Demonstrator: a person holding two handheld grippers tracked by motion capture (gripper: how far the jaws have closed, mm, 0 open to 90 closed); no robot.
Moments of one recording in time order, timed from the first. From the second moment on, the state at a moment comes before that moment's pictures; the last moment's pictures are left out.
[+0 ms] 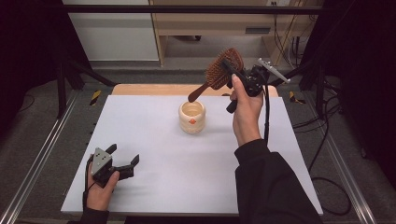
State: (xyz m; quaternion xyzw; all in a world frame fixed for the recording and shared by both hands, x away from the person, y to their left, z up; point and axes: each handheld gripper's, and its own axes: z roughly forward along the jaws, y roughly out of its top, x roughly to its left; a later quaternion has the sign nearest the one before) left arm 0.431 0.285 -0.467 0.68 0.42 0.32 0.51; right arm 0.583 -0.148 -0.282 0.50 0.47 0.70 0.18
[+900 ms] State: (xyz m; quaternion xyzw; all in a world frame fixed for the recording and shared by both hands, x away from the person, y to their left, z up) left arm 0.431 0.285 -0.467 0.68 0.42 0.32 0.51; right arm 0.604 -0.121 -0.310 0.51 0.54 0.64 0.19
